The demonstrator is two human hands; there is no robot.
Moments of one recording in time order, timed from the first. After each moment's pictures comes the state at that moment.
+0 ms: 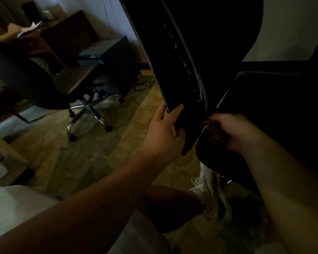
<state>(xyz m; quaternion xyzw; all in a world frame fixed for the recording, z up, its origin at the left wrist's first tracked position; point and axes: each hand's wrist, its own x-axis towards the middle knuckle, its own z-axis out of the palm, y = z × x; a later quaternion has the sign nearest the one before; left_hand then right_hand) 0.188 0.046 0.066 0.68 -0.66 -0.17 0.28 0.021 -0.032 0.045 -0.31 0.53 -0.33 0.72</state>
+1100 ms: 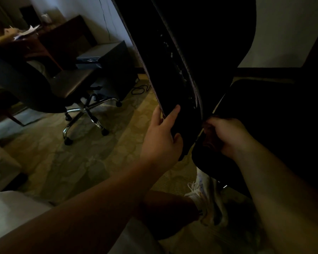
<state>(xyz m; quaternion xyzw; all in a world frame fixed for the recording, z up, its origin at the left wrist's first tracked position) 0.184 0.044 0.067 0.67 -0.67 -0.15 0.29 0.023 -0.027 0.054 -0.31 0.55 -0.38 0.68</state>
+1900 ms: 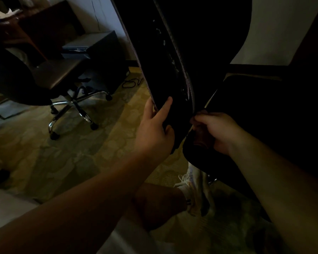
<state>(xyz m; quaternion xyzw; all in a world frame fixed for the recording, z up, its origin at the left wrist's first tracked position) 0.187 0.035 0.052 0.66 -0.67 -0.11 0.31 0.025 -0.031 0.043 -0.34 0.52 -0.38 0.68</state>
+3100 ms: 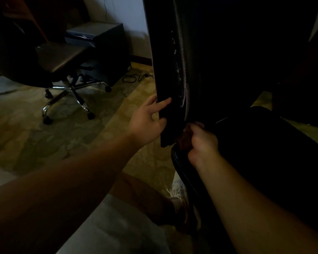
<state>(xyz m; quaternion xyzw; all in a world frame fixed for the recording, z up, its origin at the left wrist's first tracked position) 0.259 0.035 0.052 0.60 -0.64 -0.27 0.41 0.100 0.028 0.035 -0.20 0.55 -0.50 0.63</state>
